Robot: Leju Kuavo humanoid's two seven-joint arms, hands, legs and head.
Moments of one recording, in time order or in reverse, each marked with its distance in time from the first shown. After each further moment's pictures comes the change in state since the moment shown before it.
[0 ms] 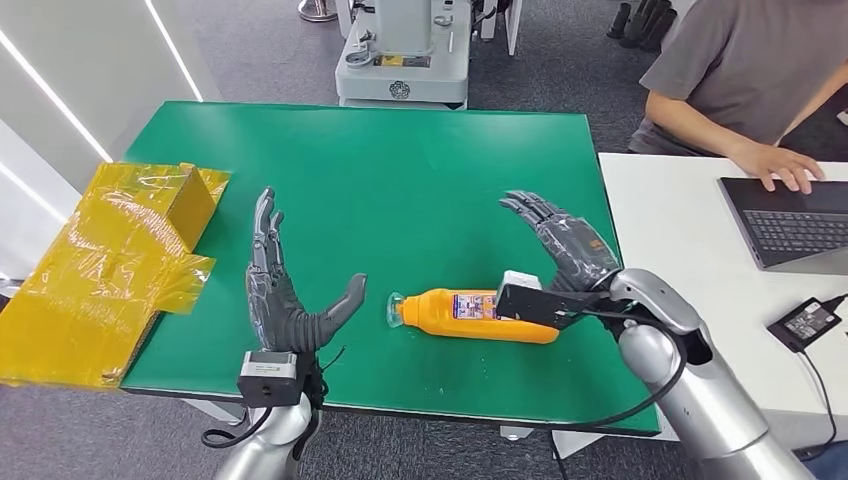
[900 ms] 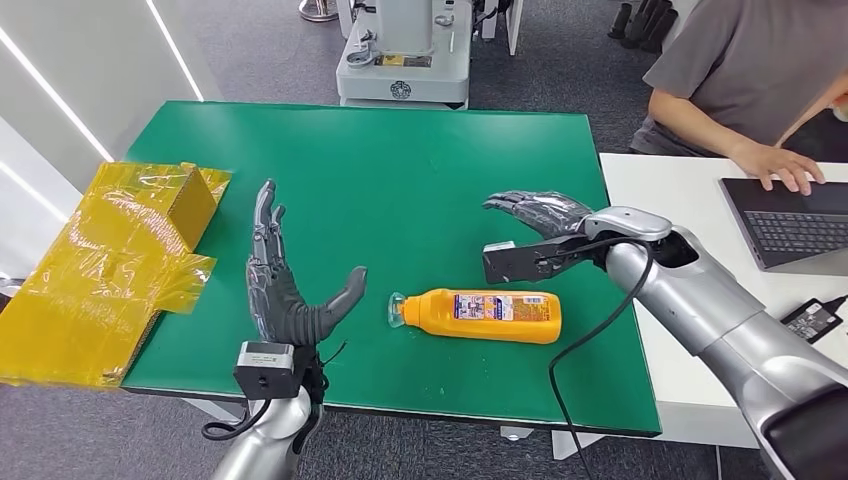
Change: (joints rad) left arm -0.020 -0.001 -0.001 -0.001 0.016 -0.002 0.019; right arm -0.445 -0.022 0.442 0.453 -0.152 0.170 -0.048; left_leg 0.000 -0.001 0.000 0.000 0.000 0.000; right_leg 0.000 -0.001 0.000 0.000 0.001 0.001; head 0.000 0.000
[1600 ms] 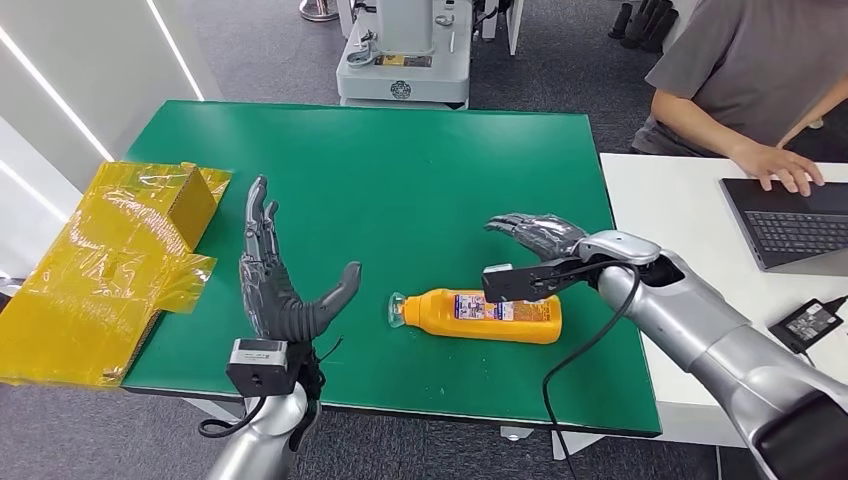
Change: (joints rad) left arm -0.012 0.010 0.000 -0.009 0.016 0.004 0.000; right arm 0.035 0.007 0.082 0.074 -0.030 -0.103 -0.013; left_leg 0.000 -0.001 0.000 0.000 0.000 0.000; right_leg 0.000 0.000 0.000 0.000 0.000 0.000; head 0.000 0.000
